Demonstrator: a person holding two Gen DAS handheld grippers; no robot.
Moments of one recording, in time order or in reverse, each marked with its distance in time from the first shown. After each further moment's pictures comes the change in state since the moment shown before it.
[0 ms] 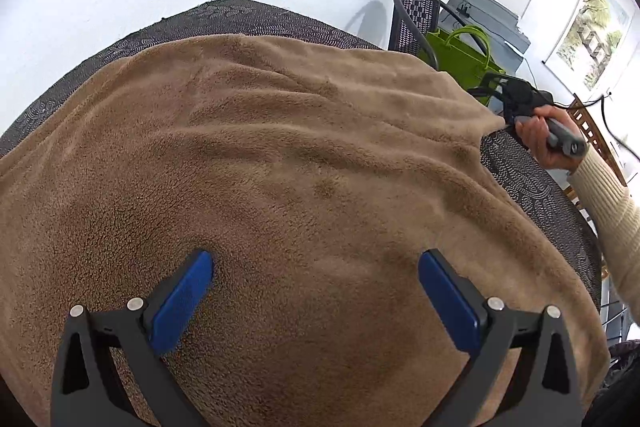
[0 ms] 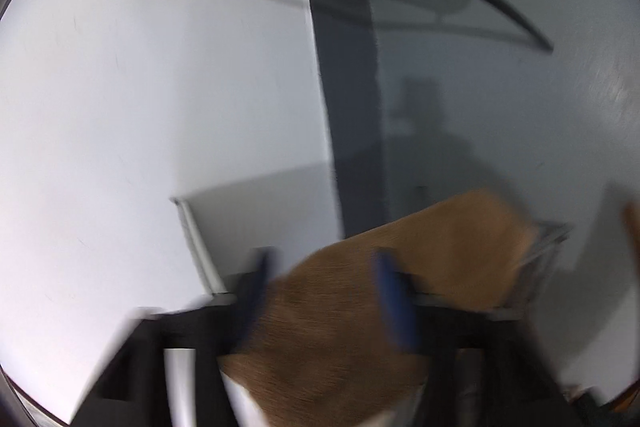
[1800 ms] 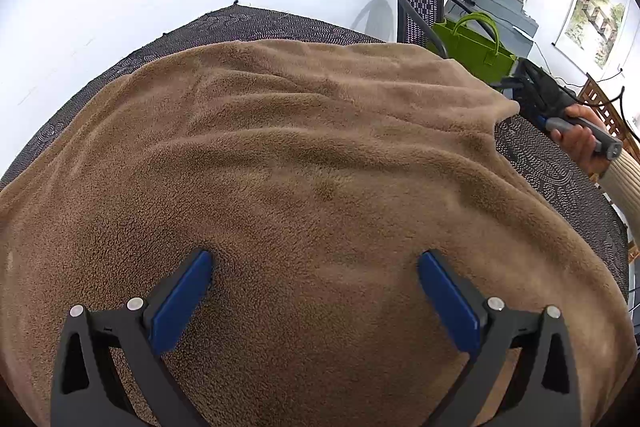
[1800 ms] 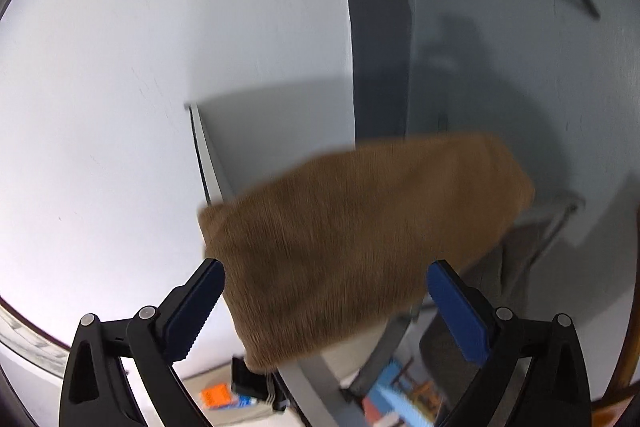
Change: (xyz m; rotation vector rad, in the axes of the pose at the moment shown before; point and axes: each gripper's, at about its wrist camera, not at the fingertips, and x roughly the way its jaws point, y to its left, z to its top) left arm 0.006 -0.012 -0.005 0.066 -0.015 0.095; right arm -0.023 -0.010 -0.024 -0.037 0.360 0.137
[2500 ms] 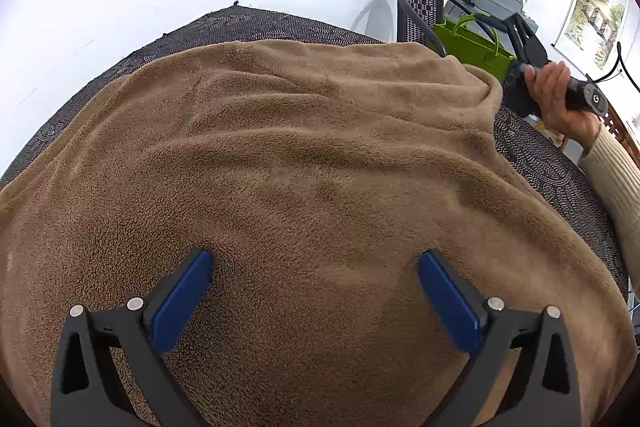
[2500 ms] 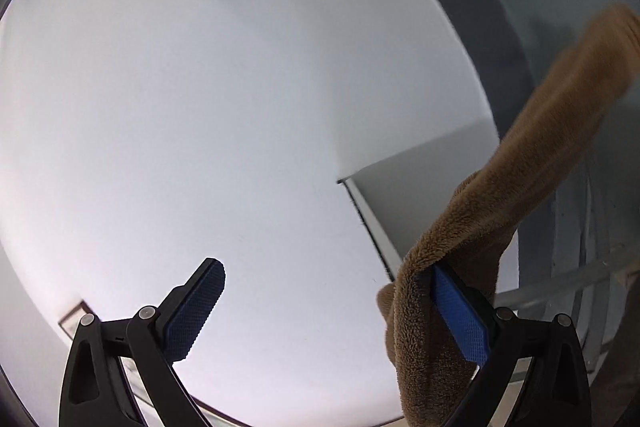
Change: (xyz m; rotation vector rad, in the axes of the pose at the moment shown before) left arm 0.000 -0.001 0.000 -0.003 -0.004 -0.001; right arm -0.017 0.047 0.007 0.082 -0.303 0.585
